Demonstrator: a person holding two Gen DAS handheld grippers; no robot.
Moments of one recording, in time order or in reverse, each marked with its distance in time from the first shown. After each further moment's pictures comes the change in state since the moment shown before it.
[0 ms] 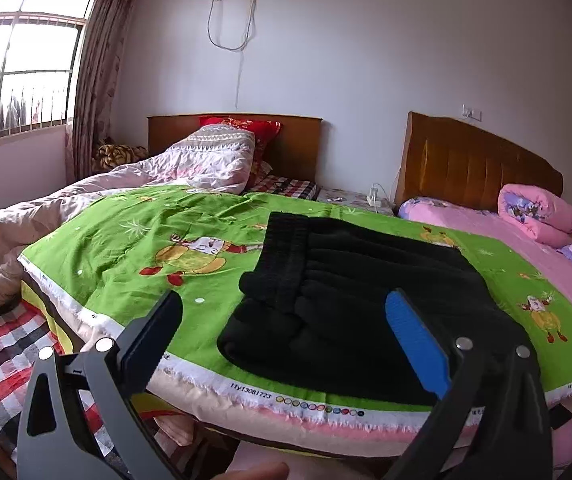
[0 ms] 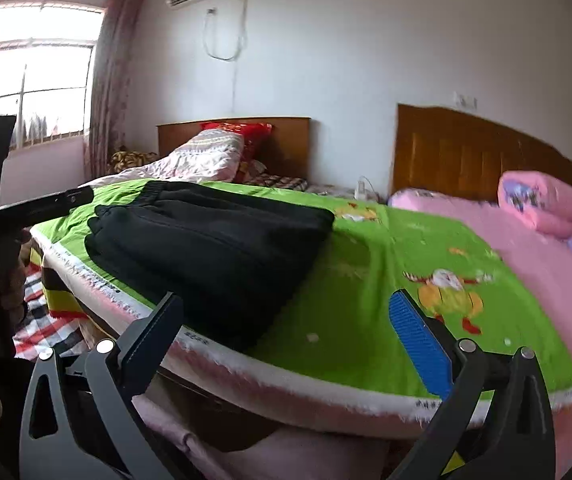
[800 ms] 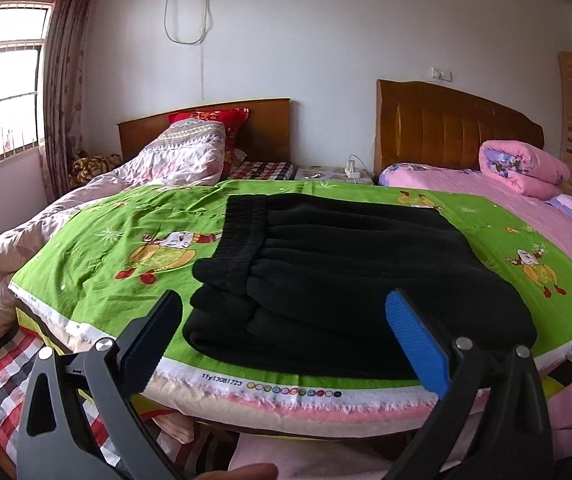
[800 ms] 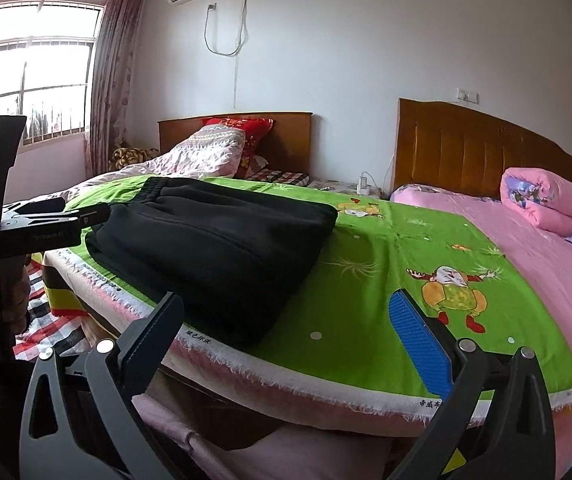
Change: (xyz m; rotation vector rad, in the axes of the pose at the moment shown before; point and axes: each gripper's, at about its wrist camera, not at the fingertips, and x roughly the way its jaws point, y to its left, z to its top) left arm 0.008 -0.031 -0.006 0.143 0.061 -0.053; right arm 0.004 0.002 0.001 -0.014 0.014 0.010
